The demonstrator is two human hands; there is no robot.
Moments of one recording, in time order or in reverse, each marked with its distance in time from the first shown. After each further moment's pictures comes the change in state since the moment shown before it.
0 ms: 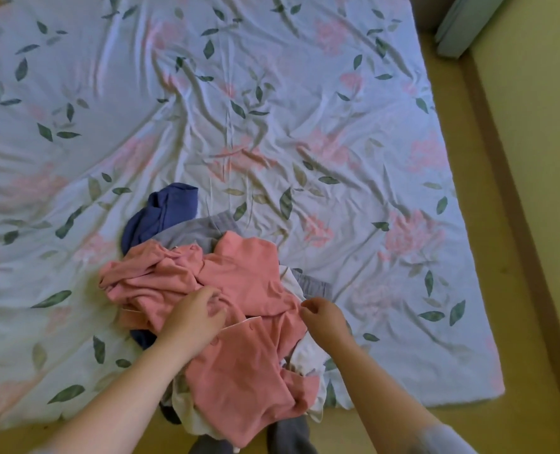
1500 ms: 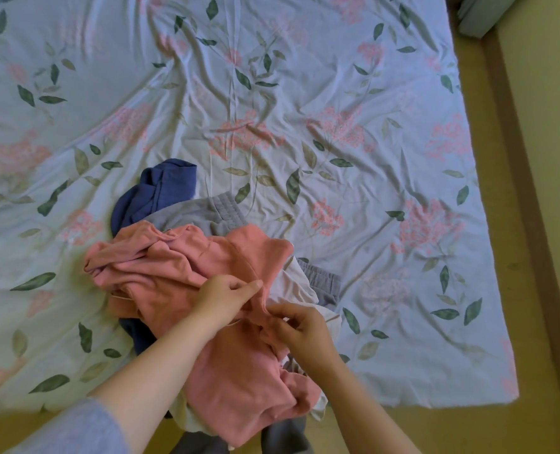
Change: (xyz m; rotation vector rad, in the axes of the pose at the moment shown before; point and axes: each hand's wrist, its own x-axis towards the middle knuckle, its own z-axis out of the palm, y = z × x) left_hand 0.043 0.012 0.050 -0.602 -0.129 -0.271; right_hand -0.033 -0.018 0.031 0.504 -0.196 -0.339
